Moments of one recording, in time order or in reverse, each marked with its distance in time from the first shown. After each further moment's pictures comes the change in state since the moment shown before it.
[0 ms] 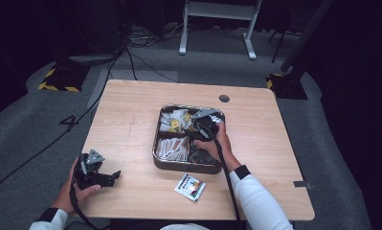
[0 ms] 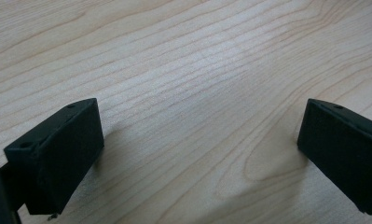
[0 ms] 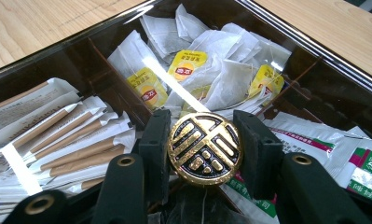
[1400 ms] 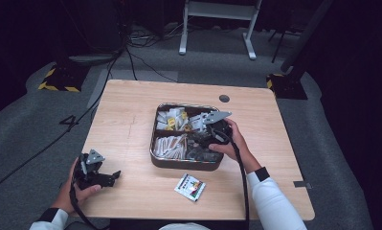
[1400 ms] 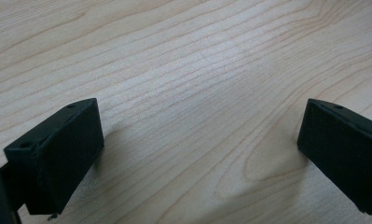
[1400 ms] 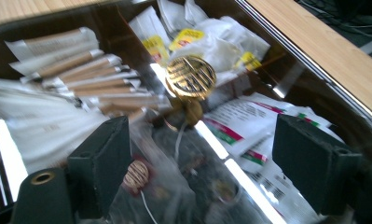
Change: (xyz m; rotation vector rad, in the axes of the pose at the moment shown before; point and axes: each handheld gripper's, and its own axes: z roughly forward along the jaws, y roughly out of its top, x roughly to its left) left arm 0.000 0.000 0.000 0.005 -0.004 0.003; right arm -0.015 -0.017 -0.042 -0.030 0.040 -0.184
